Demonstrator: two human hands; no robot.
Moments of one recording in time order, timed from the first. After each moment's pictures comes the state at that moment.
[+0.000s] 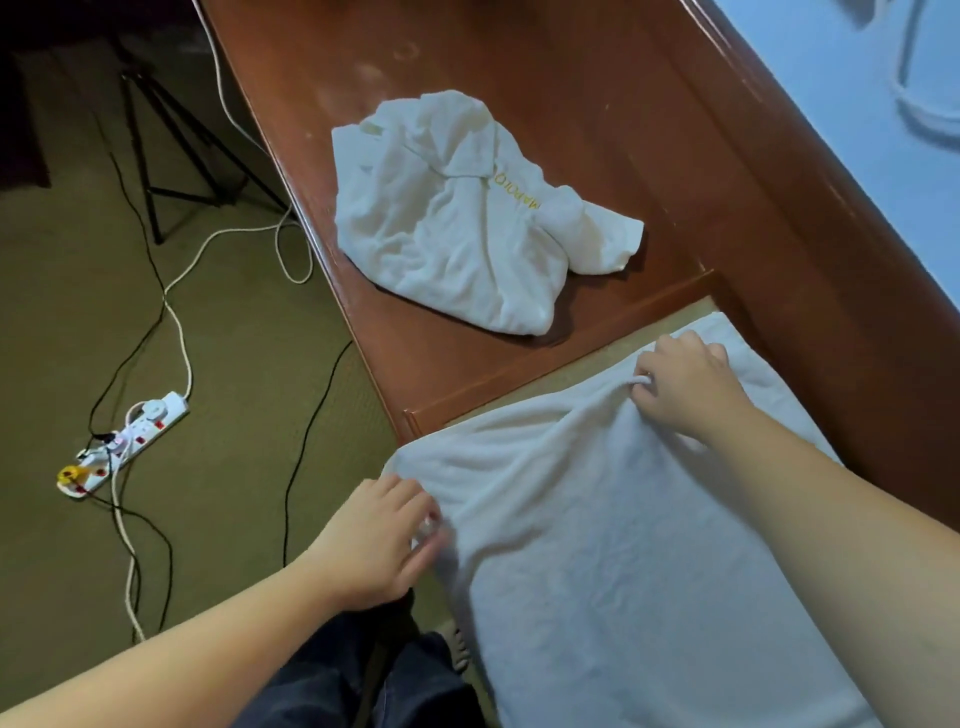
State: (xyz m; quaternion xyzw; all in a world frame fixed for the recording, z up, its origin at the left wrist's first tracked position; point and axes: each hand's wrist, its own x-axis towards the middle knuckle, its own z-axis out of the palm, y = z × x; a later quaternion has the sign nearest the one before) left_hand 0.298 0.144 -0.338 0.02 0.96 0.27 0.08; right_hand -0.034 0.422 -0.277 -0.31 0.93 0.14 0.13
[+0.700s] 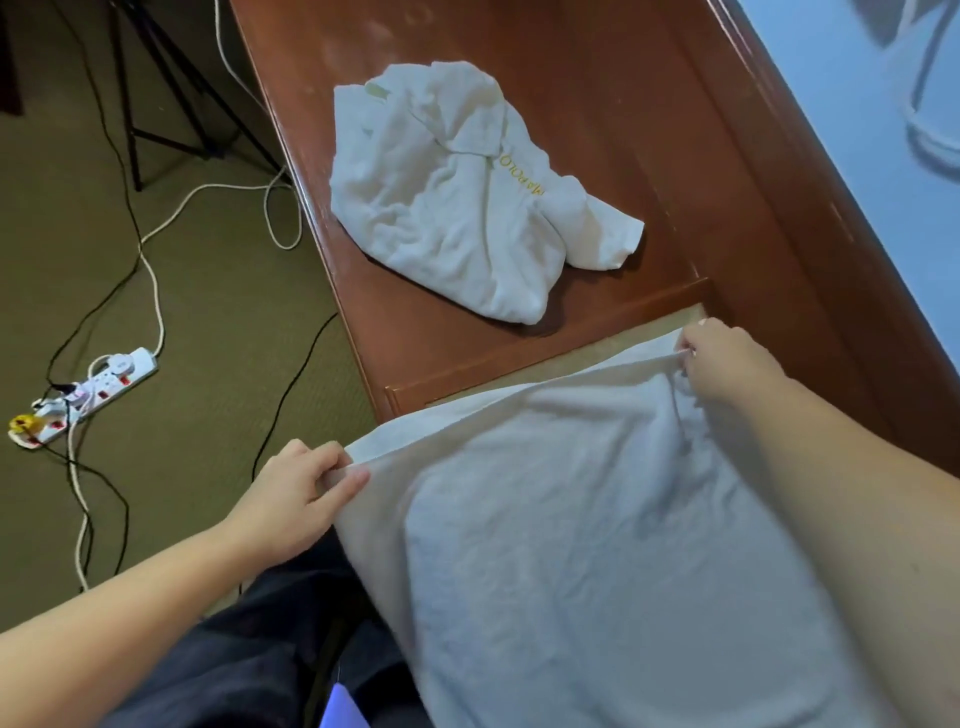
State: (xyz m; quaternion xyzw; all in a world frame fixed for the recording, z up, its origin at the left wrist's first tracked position) left_hand 0.314 0.112 -0.334 -0.23 0.86 0.45 0.10; right_hand -0.096 0.453 -0.254 -0.20 0.95 0.14 0.20
